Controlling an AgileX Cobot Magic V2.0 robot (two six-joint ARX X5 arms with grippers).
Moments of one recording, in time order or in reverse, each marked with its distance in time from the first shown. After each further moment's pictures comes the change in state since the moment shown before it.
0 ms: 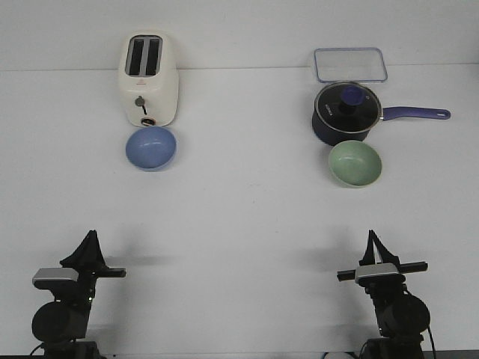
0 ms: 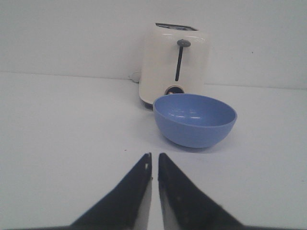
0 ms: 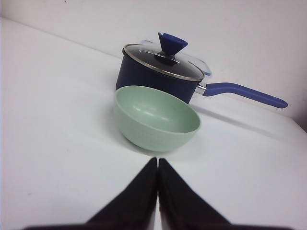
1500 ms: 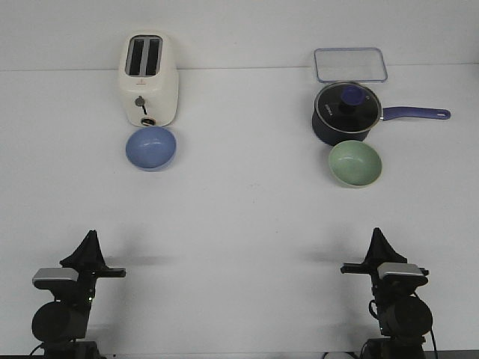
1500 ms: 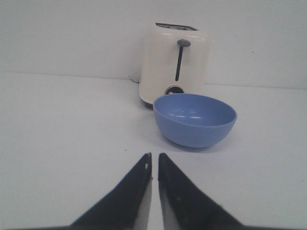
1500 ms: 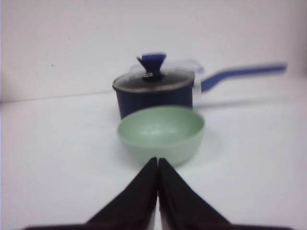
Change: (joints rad) left arm 0.000 0.000 0.000 0.000 0.000 0.000; right arm 0.000 0.003 0.018 0.021 0.032 0.483
